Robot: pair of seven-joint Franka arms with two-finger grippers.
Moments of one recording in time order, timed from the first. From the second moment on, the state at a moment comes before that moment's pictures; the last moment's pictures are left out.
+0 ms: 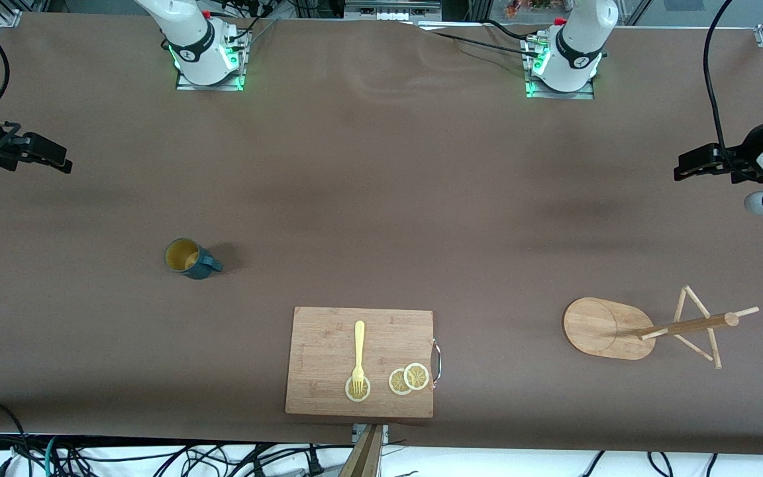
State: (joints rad) left arm 0.07 0.18 -0.06 -1.39 -0.01 1.38 0.01; right arm 0.00 0.02 -0.05 -1.66 0.00 1.60 -0.03
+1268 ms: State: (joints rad) left arm 0.07 0.18 -0.06 -1.39 -0.01 1.38 0.01; right arm 0.00 0.02 -0.04 -1.66 -0.01 1.61 -0.03
